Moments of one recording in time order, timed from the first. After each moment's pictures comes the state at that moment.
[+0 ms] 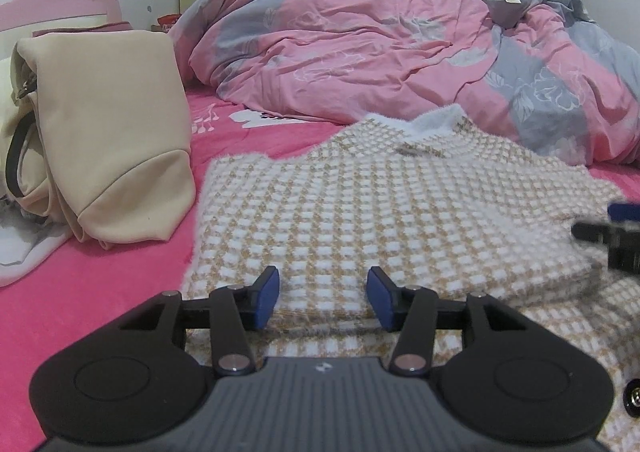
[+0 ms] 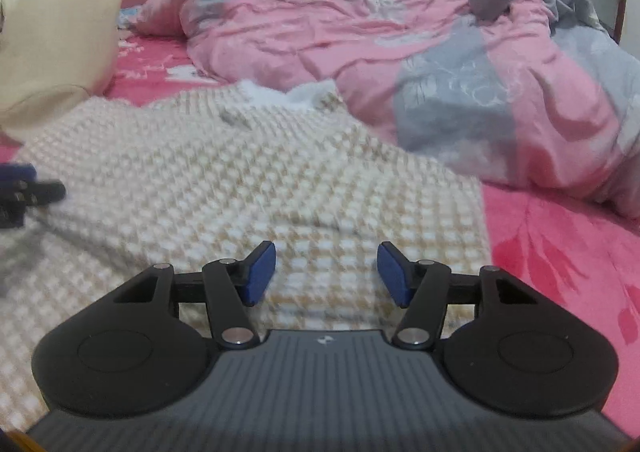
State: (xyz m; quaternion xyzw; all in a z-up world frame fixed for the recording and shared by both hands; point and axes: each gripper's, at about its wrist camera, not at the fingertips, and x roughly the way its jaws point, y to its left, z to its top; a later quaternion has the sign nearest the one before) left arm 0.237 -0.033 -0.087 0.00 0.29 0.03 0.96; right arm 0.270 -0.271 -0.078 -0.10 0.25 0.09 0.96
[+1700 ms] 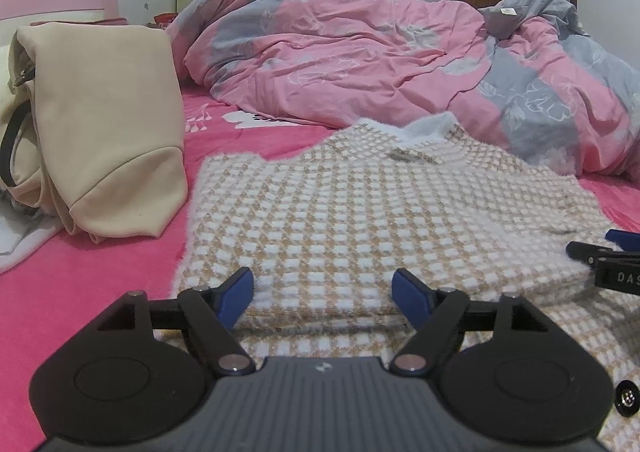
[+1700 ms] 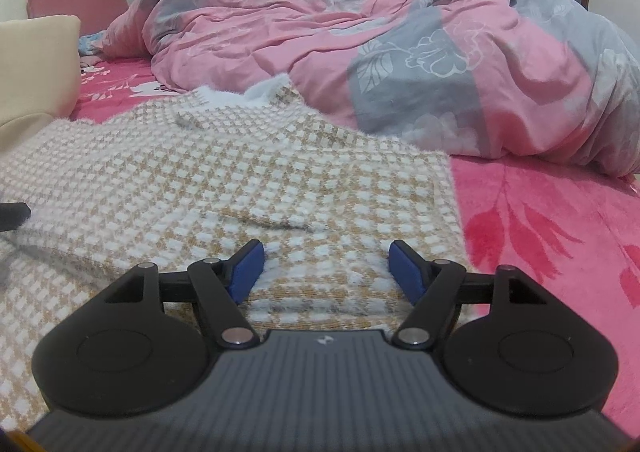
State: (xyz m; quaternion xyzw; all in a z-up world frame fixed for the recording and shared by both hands) left arm 0.234 -0.029 -0.091 -0.01 0.28 0.02 0.96; right arm 0.277 -0.301 -0.101 -0.05 0.26 0.05 0.96
